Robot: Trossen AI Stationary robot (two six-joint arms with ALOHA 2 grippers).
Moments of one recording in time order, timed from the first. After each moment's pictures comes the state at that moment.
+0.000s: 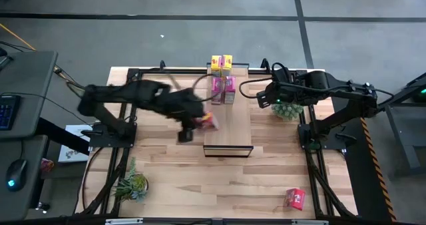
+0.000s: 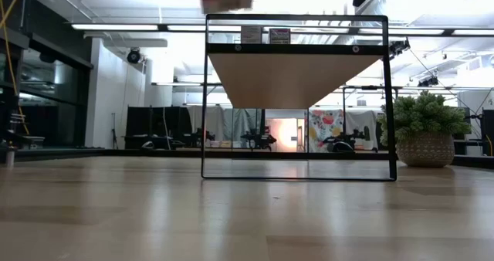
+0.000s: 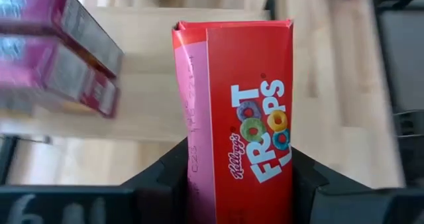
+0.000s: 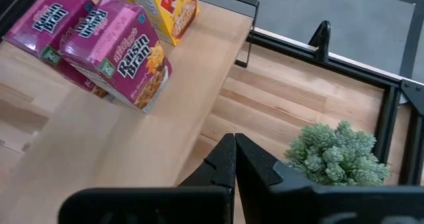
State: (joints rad) left arm -0.14 1.58 1.86 -1.21 -0.14 -0.11; right arm 0.03 1.36 1.69 -1.51 0.57 1.08
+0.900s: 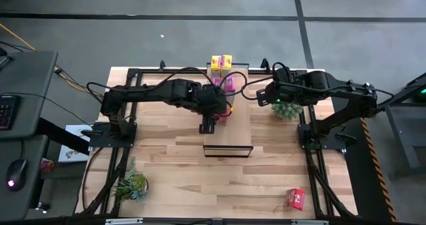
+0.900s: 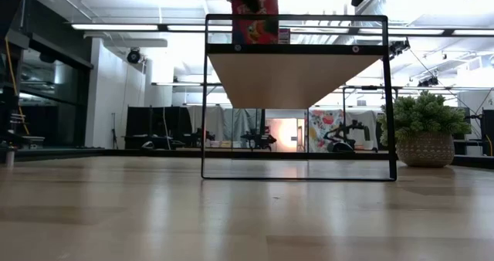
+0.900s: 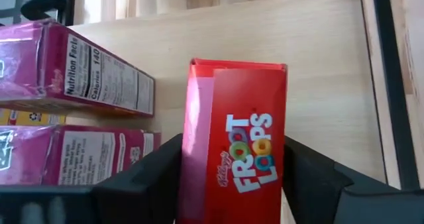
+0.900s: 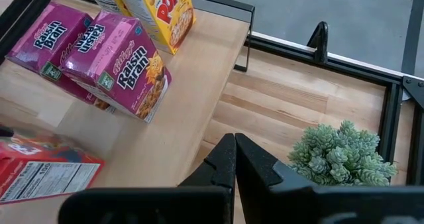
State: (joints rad) left arm 0.00 1.86 1.99 -1.16 -0.17 0.14; right arm 0.03 1.36 1.69 -1.50 0.59 1.12
